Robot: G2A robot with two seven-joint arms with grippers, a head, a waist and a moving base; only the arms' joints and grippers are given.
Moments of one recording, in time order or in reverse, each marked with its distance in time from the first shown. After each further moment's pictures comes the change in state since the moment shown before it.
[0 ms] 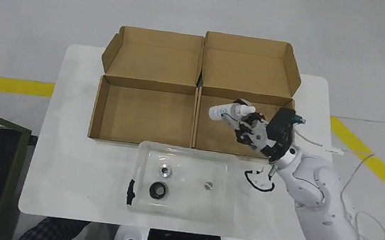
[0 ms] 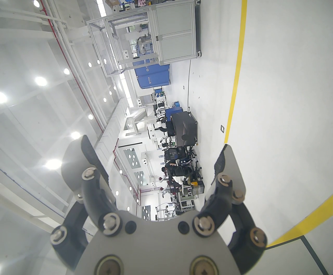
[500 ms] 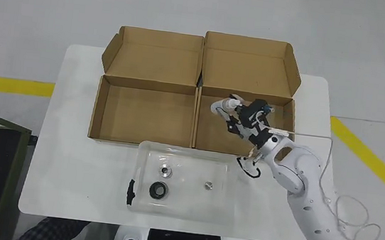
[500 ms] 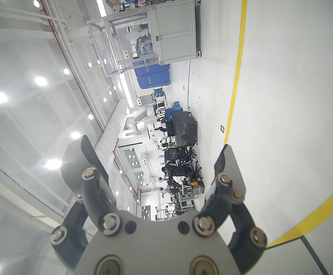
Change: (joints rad) left arm 0.000 0.000 0.000 0.000 0.000 0.000 0.000; right arm 0.126 -0.026 -0.117 0.143 -0.214 0.145 0.040
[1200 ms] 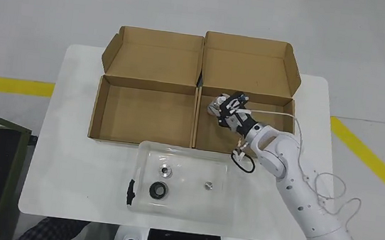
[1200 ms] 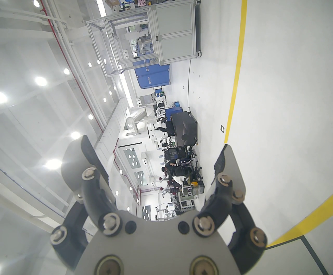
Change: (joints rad) left arm 0.000 0.000 0.000 0.000 0.000 0.000 0.000; right arm 0.173 -0.054 -0.149 0.234 -0.035 0.058 0.082
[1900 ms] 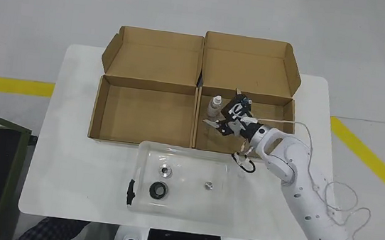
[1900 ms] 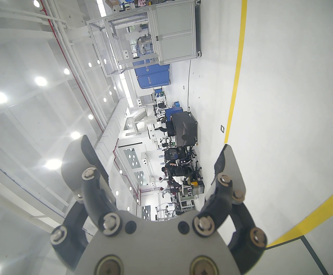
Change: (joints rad) left arm 0.000 0.000 0.000 0.000 0.000 0.000 0.000; right arm -0.102 0.026 0.109 -0.201 -0.020 -0.096 0.083
